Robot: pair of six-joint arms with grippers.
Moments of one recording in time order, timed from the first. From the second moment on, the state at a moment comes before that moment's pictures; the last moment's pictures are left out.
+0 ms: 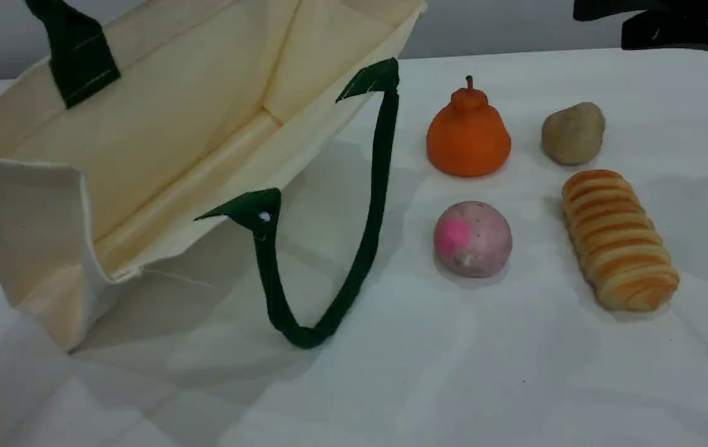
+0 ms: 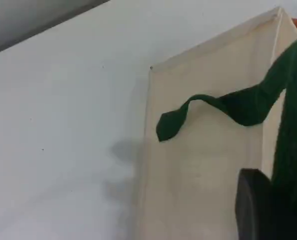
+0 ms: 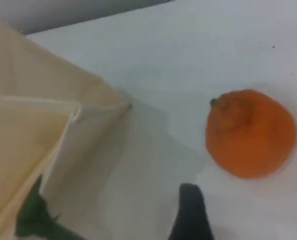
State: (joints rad) left arm -0.32 1.63 -1.81 -0.06 1.22 0.15; right arm -0.01 1.79 -0.85 1.74 0.66 -1.57
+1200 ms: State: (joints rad) left arm -0.32 1.63 -1.81 -0.06 1.22 0.14; right arm 0.24 2.21 -1.22 1.75 0.37 -1.57
